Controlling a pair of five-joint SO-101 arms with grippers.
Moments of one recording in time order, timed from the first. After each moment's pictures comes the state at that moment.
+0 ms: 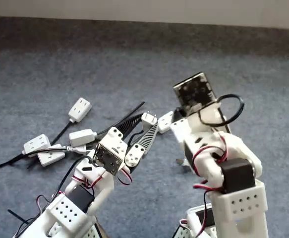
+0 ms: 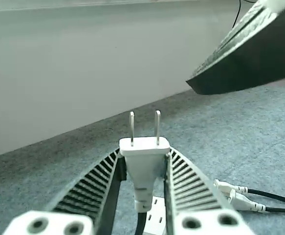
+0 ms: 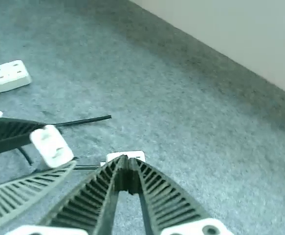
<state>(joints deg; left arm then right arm) 31.8 -77.4 96.1 -10.7 -2.6 -21.5 -57.1 32.4 67.1 17.6</state>
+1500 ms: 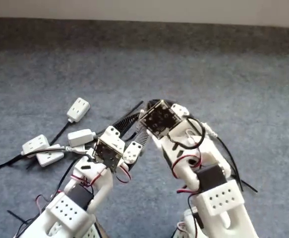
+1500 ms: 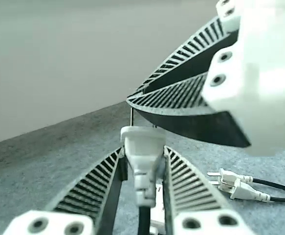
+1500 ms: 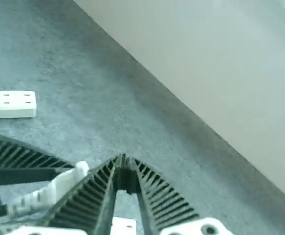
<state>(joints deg) 31.3 -77.1 96.1 -10.4 -2.2 -23.2 -57.9 60.3 29.8 29.5</state>
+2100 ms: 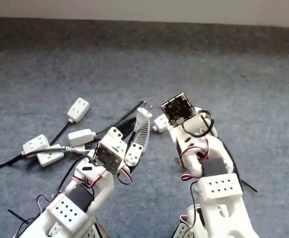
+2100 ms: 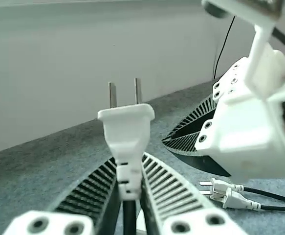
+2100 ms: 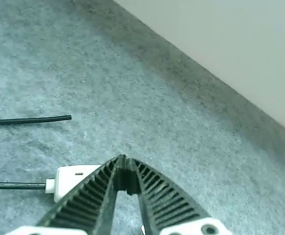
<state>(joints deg) 31.9 -77.4 96.2 -10.6 -2.2 -12.1 -56.4 68.7 21.1 29.8</state>
